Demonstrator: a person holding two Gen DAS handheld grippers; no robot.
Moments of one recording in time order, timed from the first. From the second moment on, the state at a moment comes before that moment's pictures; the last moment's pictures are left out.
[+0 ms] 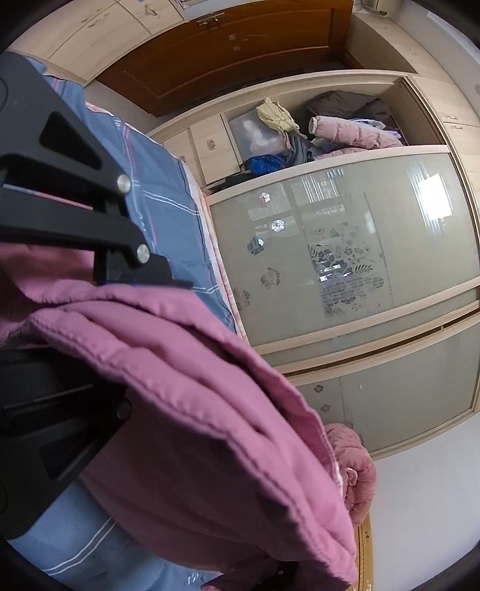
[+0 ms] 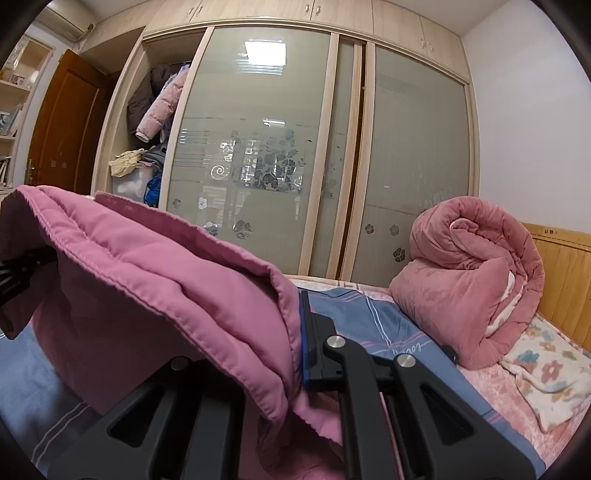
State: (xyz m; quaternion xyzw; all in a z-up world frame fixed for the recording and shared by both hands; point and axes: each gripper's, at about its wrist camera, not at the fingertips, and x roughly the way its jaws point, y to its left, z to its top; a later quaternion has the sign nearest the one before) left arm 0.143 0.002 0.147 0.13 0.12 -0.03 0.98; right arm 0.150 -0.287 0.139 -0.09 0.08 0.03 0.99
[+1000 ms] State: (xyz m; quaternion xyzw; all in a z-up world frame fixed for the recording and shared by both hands) left arm 0.385 -0.035 0.034 0.27 0.24 0.02 0.93; right arm 0.407 -0.281 0.026 -0.09 0.24 -0.01 0.97
